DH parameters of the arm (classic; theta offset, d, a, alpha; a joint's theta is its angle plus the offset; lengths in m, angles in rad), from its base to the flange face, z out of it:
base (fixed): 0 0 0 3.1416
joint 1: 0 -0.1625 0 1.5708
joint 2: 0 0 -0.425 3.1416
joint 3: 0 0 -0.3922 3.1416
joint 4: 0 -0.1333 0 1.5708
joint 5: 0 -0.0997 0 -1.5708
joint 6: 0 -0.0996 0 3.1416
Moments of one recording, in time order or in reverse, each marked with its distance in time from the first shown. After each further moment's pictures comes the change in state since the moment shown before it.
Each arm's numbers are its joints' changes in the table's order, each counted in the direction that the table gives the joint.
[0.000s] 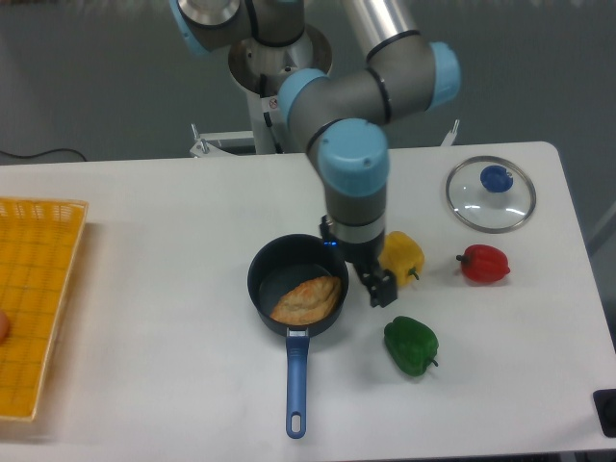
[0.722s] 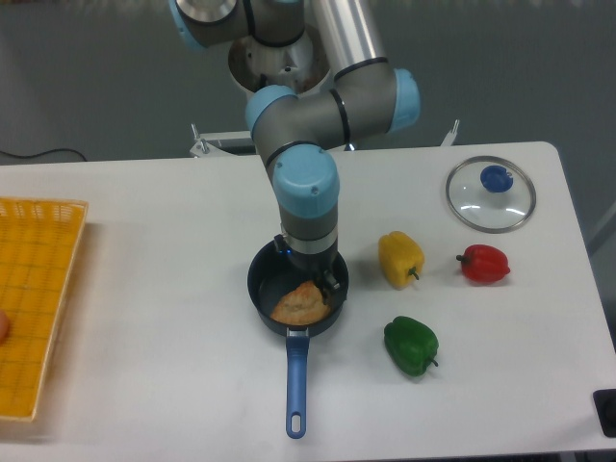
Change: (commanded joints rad) arm 0.130 0.012 -0.132 -0.103 0.009 0.201
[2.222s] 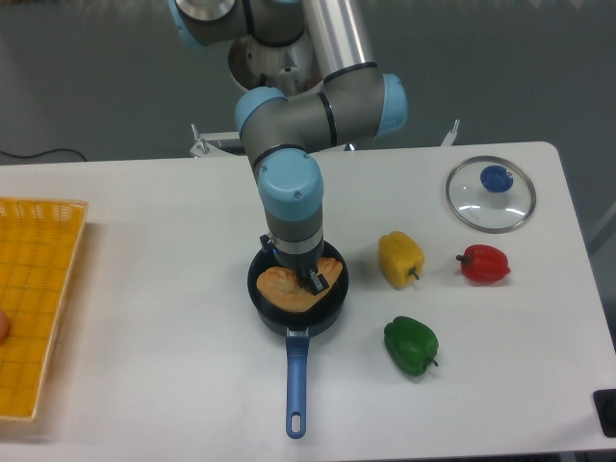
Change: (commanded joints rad) arm 0.055 0.012 -0.051 -0.003 -0.006 0.012
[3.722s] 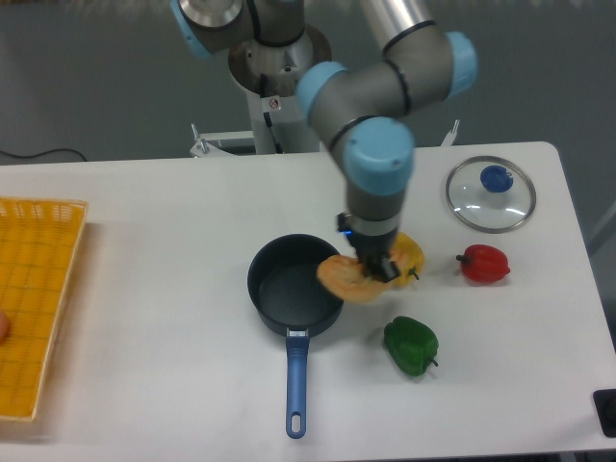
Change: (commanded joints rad) arm -0.057 -0.034 0.068 0.071 0.005 -0.052
